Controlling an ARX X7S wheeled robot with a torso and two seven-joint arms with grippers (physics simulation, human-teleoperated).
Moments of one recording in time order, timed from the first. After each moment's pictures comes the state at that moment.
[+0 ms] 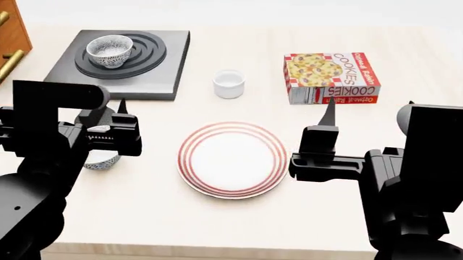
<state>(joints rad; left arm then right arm) -0.77 -0.17 0.24 0.02 -0.32 -0.77 -0.28 0.62 0.19 0.19 -0.71 0.35 1.25 0.10</state>
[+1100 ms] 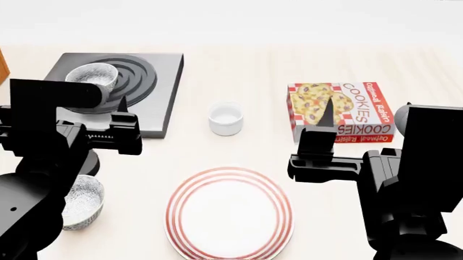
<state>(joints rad) -0.77 -0.18 0.25 0.05 -0.36 -0.78 -0.30 0.62 0.20 0.18 -0.70 0.38 1.24 0.12</state>
